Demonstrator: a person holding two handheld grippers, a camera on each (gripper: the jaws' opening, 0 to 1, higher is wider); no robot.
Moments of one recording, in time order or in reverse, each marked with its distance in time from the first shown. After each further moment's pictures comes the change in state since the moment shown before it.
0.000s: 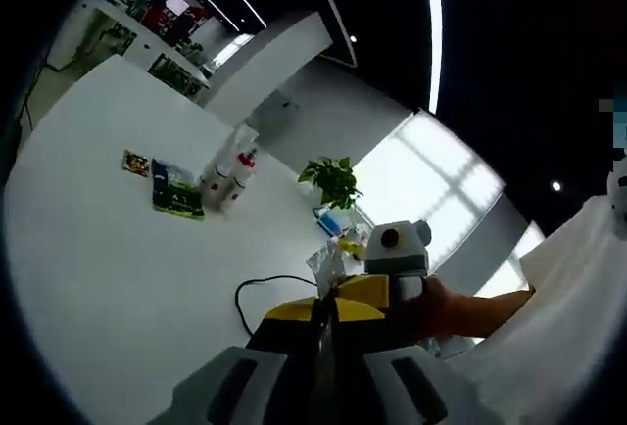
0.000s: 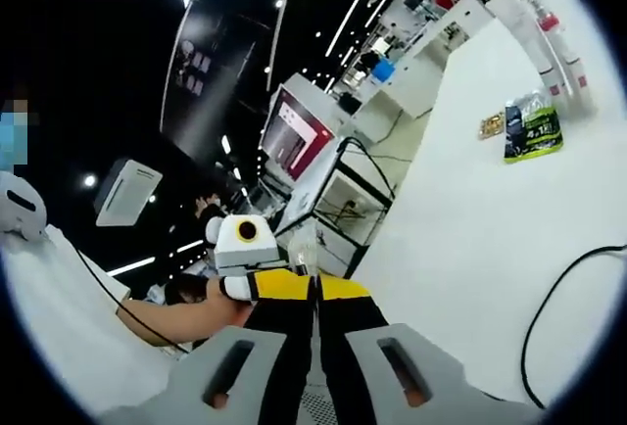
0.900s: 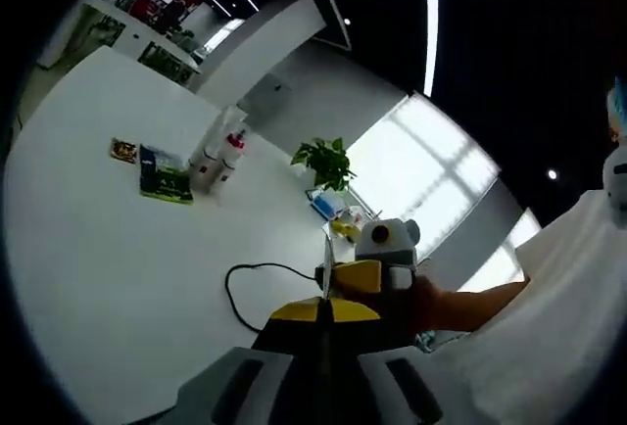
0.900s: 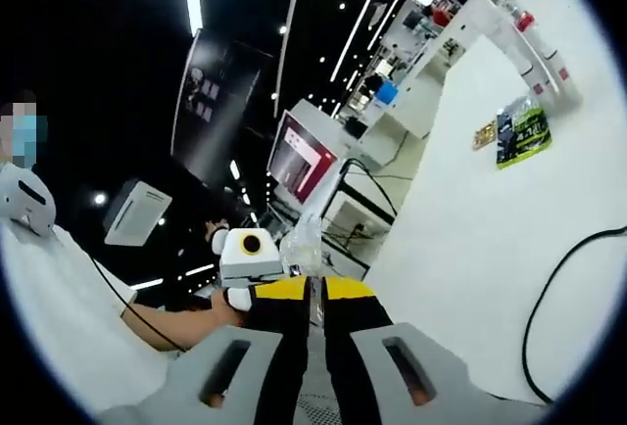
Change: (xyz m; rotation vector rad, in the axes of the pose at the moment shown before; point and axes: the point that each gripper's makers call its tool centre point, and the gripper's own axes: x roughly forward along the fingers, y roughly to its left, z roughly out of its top) left arm 0.006 -0.007 -0.015 0.000 0.079 -0.024; right arm -0.019 -0.008 0.005 0.024 -0.133 0.041
